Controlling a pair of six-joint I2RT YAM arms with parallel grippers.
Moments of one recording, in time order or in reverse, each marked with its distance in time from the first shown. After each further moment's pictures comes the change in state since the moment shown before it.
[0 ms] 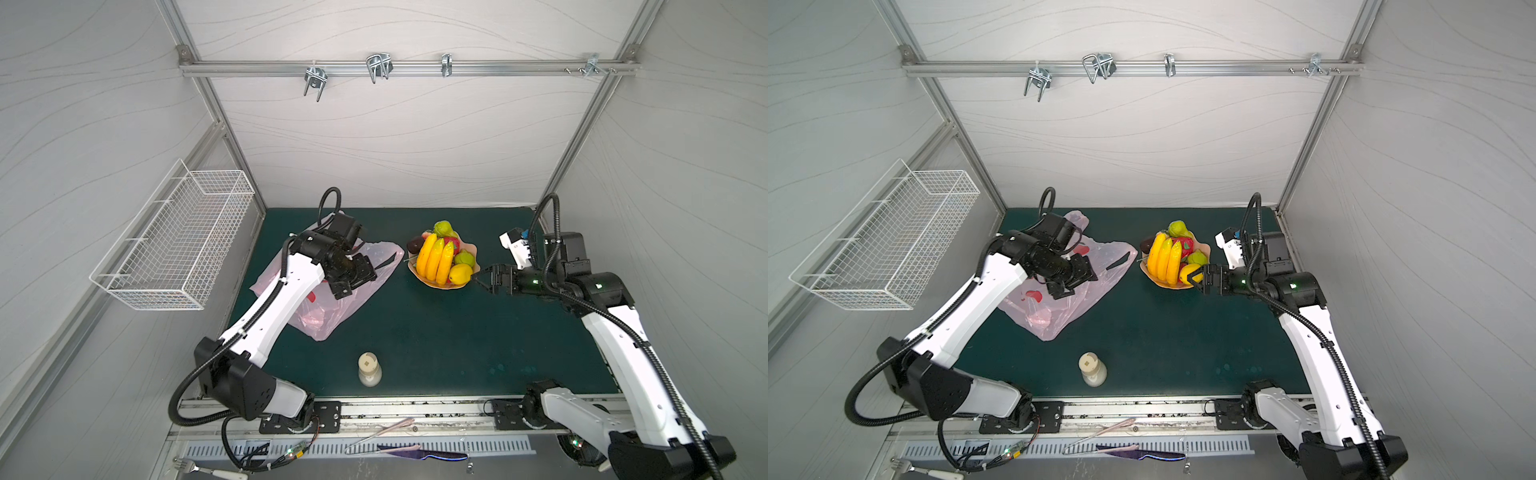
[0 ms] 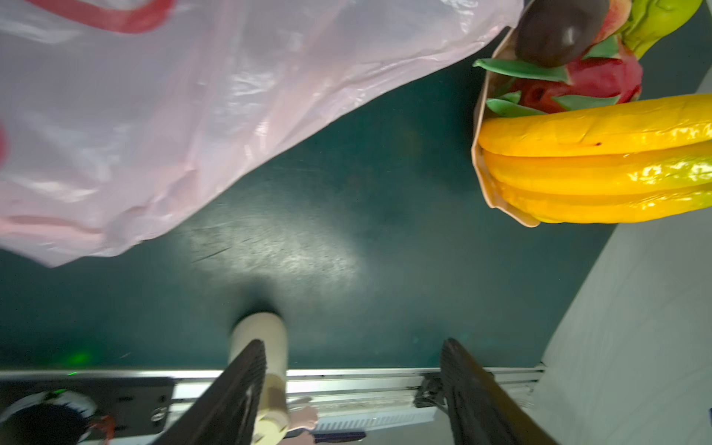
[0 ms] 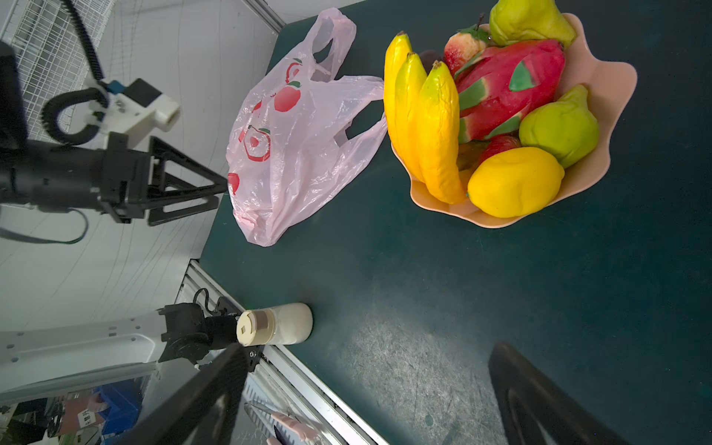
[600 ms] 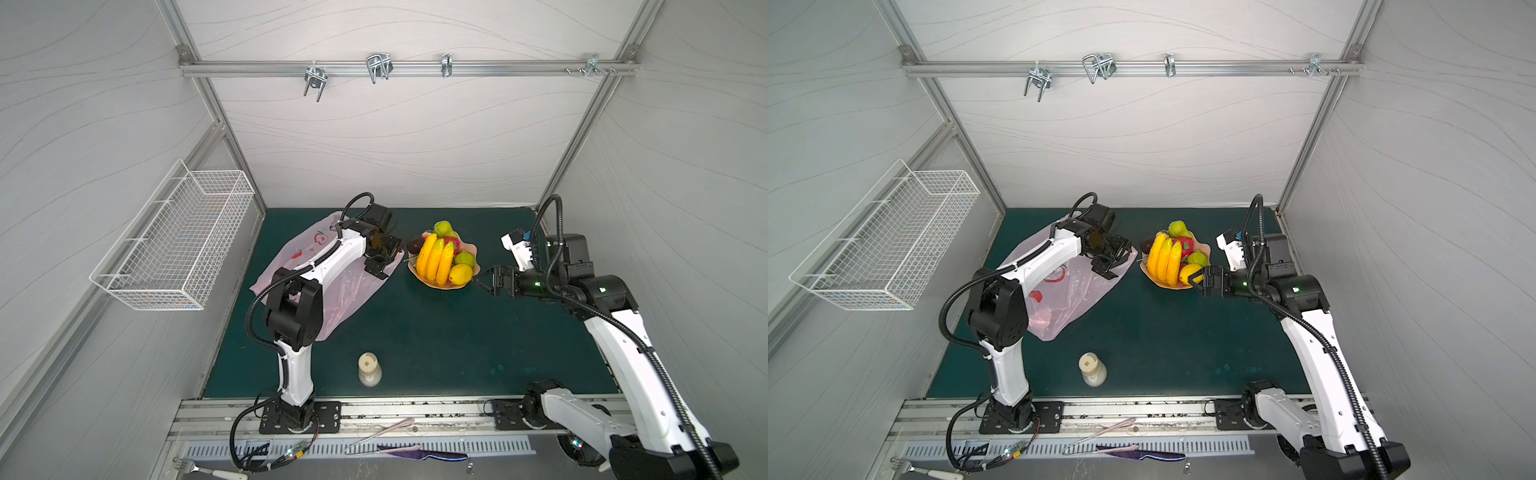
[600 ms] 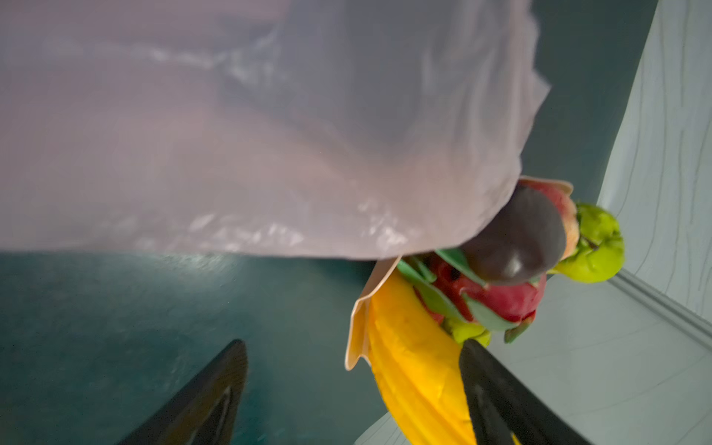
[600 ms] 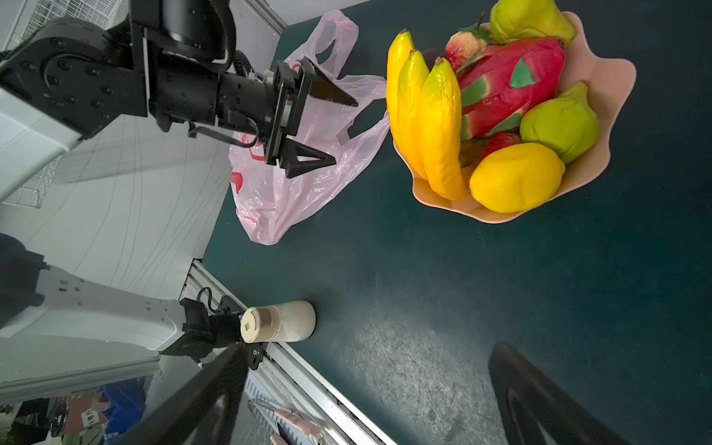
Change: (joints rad) left arm -0.023 0.475 0.214 0.332 0.017 -0.556; right arm 0.002 -0.023 0.000 -0.016 0.000 0.010
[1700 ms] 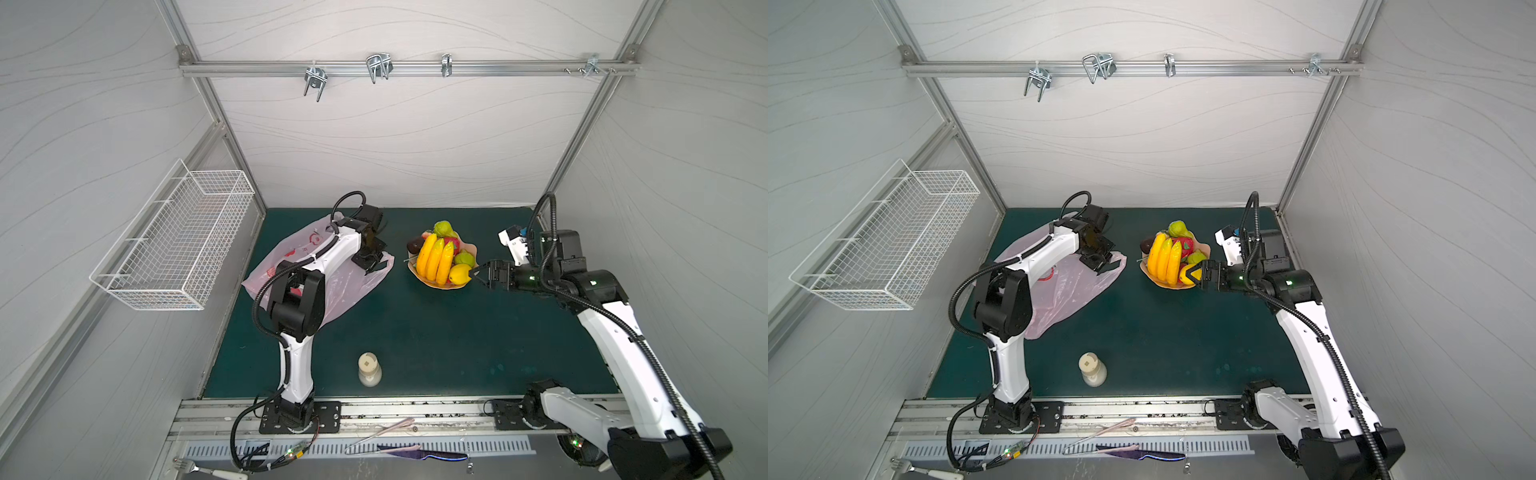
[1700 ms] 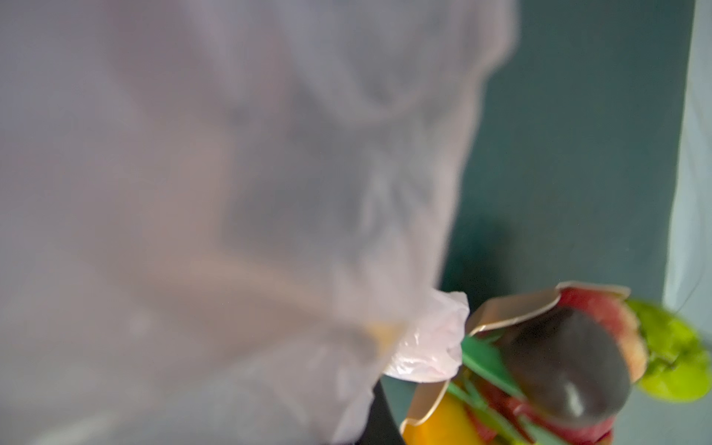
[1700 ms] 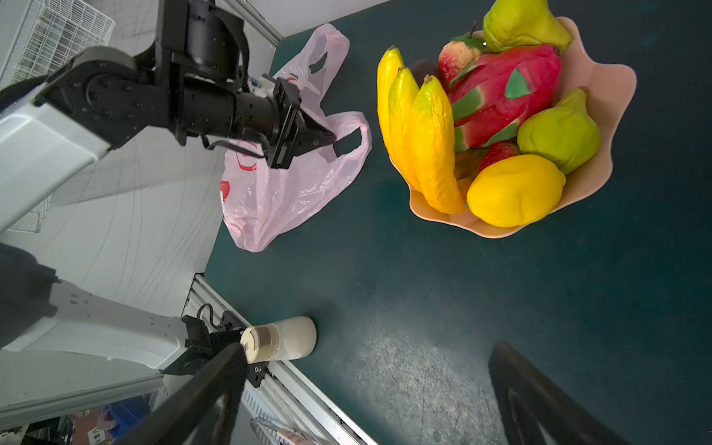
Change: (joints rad) left arm 0.069 -0.002 -0.063 -0.026 -0.146 0.259; right arm 0.002 0.047 -0.019 0.082 0.006 0.045
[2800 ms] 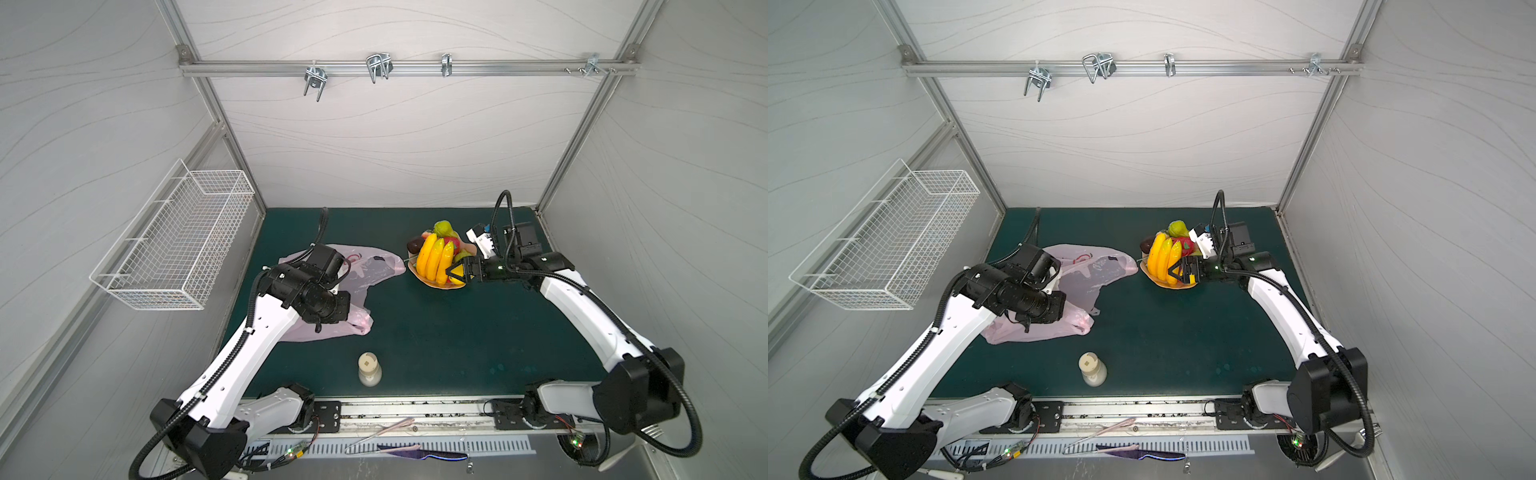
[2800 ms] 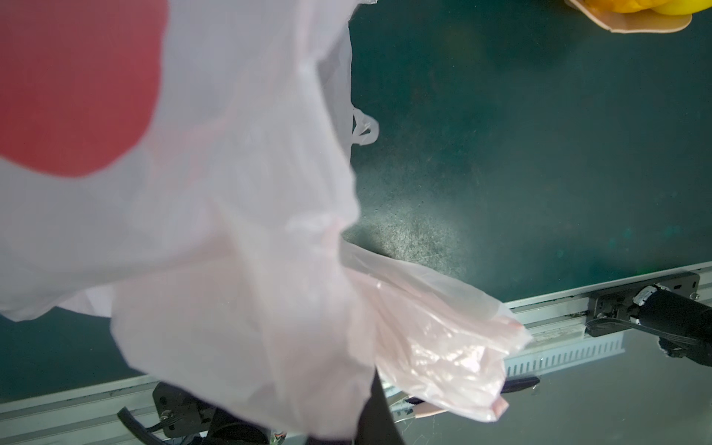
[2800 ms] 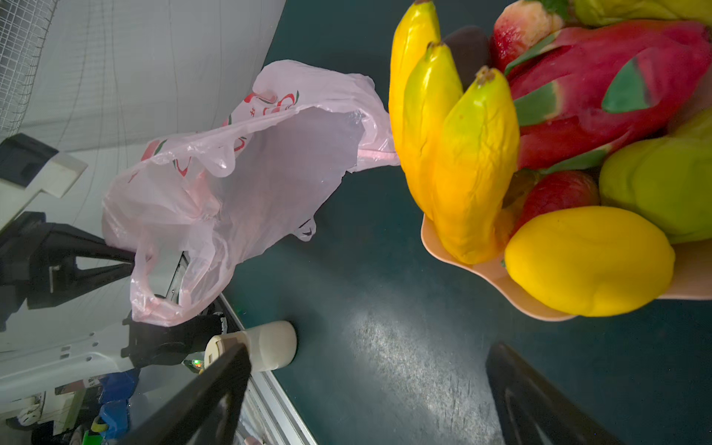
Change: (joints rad) left arm -0.060 -0.829 -0.373 -0.497 0.015 0.848; right arm 0.068 0.303 -0.042 0.261 -0.084 -0.108
